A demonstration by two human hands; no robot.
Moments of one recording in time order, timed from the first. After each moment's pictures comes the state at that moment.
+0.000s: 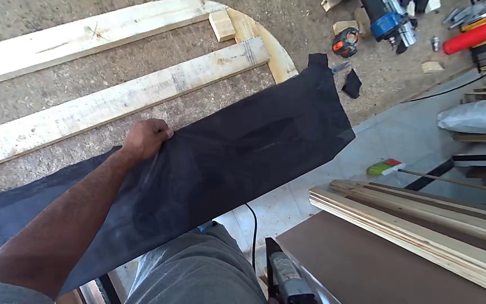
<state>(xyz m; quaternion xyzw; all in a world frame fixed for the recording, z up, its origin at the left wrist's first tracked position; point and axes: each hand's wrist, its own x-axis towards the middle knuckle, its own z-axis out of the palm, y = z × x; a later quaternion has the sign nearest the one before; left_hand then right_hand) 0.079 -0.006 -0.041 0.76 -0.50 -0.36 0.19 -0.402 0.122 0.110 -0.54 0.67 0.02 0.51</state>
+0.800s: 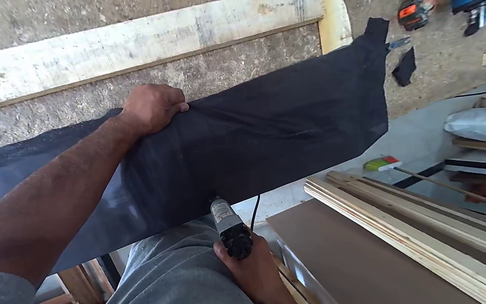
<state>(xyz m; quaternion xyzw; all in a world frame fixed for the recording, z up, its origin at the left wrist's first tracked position) 0.100 0.006 -0.073 0.69 -0.66 -0.24 0.17 -0.255 0.083 0.054 -0.68 0.53 0.08 0.50</state>
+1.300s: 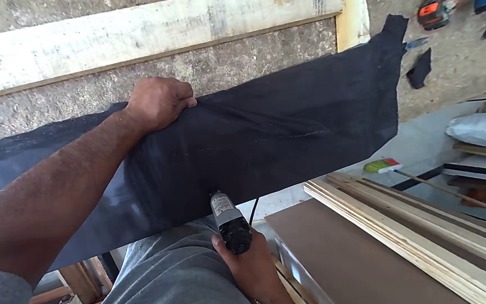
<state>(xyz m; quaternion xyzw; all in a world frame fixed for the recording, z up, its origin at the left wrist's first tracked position) 0.101 0.006 -0.076 0.69 -0.66 -0.23 0.18 -0.232 0.081 0.051 -0.66 0.55 0.09 0.50</state>
